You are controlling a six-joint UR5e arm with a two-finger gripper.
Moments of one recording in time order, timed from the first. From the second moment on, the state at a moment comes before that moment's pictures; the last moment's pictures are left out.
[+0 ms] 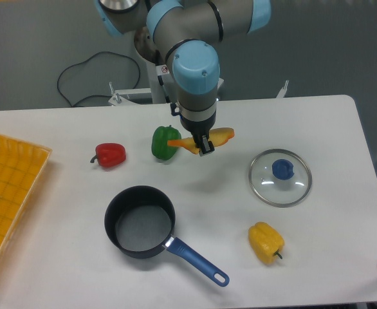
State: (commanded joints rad) arm 2.46 -1.71 -1.74 -1.32 1.61 1.62
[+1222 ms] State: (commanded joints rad) arm 2.42 -1.73 -1.68 -1.32 1.61 1.43
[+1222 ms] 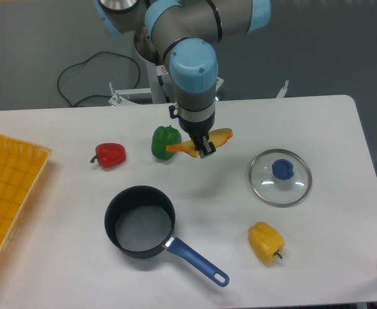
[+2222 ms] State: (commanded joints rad) arm 2.37 -1.79 -1.58 -1.31 1.55 1.10
